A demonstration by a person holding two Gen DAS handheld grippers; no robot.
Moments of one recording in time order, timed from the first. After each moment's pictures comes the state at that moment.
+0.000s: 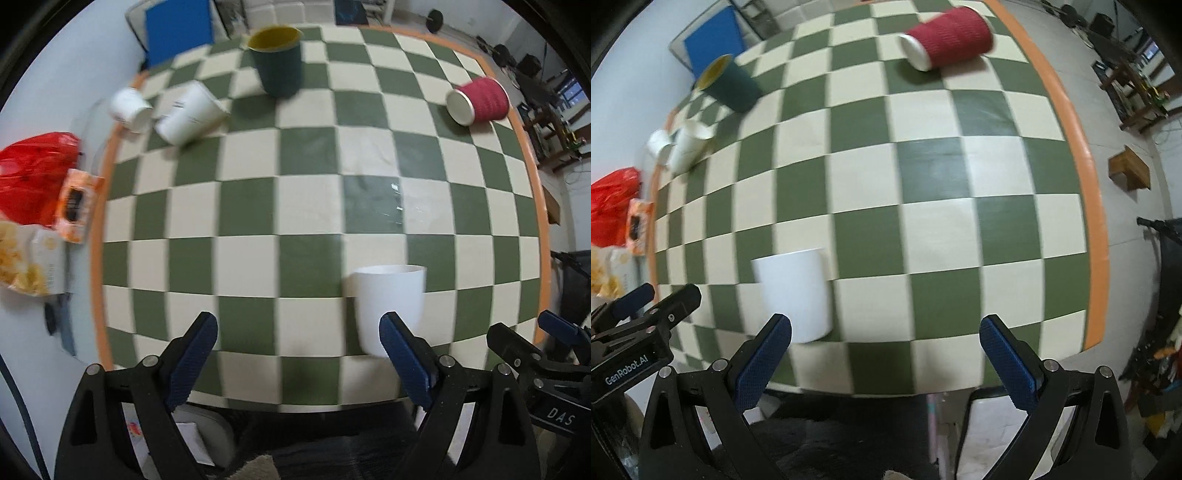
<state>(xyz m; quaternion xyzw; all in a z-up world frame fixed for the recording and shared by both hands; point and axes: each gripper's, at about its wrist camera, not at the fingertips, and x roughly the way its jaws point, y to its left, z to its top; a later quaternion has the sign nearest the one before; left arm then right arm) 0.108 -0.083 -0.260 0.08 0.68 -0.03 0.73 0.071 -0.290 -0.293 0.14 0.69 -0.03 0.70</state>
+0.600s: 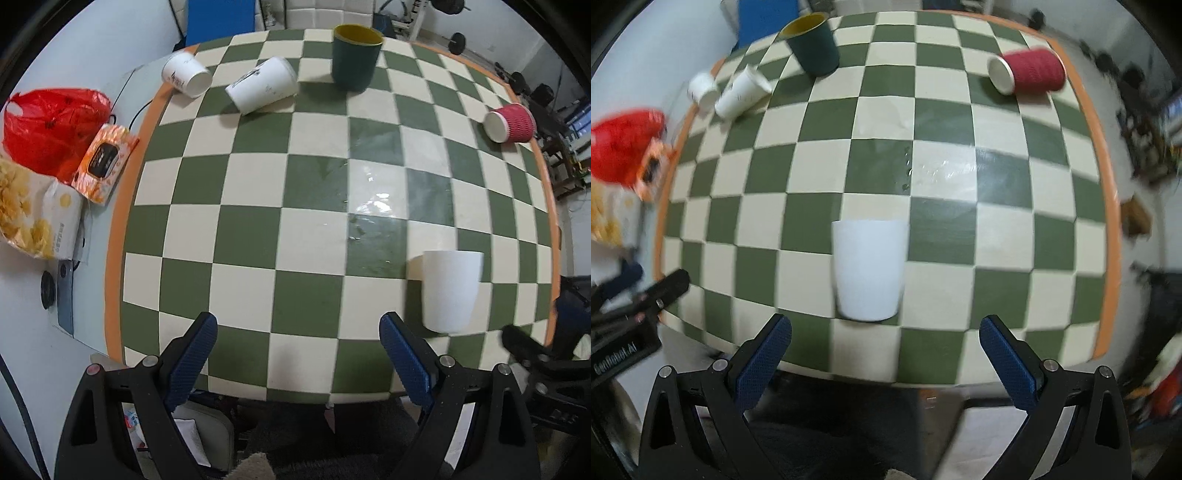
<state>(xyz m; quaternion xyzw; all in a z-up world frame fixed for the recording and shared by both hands) 0.091 0.005 -0.287 0.04 0.67 0.00 0.74 0.067 -0.193 -0.285 -0.01 0.69 0.02 0.72</state>
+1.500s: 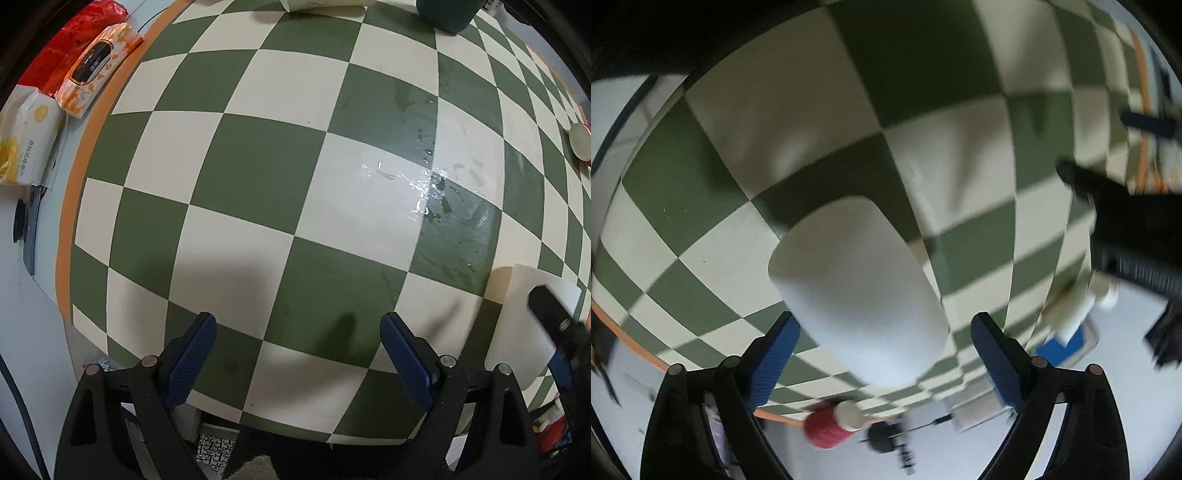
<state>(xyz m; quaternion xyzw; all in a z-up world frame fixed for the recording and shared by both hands) 0.094 0.027 -0.405 -0.03 0.72 0.08 0.69 -0.014 -0.124 -0.430 -0.88 0.16 0.41 0.18</state>
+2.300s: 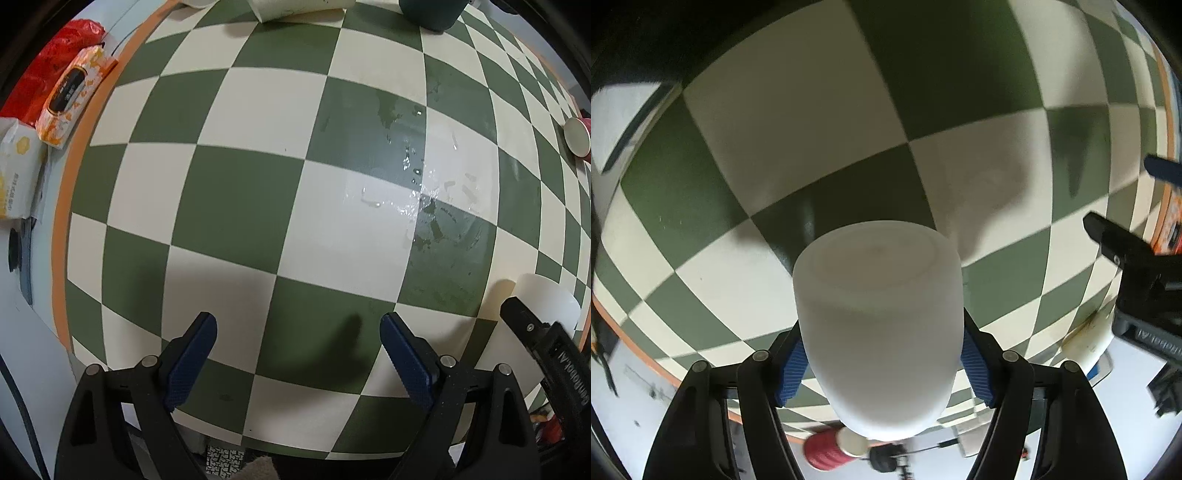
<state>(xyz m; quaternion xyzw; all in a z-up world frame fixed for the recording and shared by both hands) 0.119 0.037 -0.405 -0.01 0.72 0.05 0.69 0.049 -0.119 -0.428 -0.85 0.21 0.44 0.20</state>
